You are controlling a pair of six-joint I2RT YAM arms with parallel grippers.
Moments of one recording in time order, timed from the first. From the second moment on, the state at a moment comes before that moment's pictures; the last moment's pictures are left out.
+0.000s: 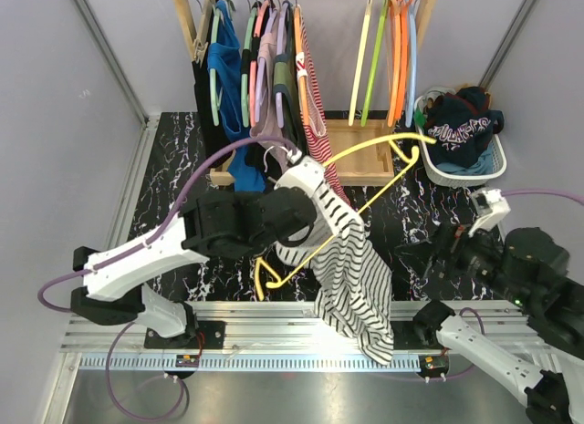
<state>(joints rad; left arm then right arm) -1.32 1.41 1.80 -1.31 -0.72 -0.38 0.67 0.61 1.44 -1.24 0.04 0.59</state>
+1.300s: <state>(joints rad) -1.37 1.46 1.62 -1.34 -0.39 -0.55 0.67 0.80 1.41 -0.91 0.41 0.65</state>
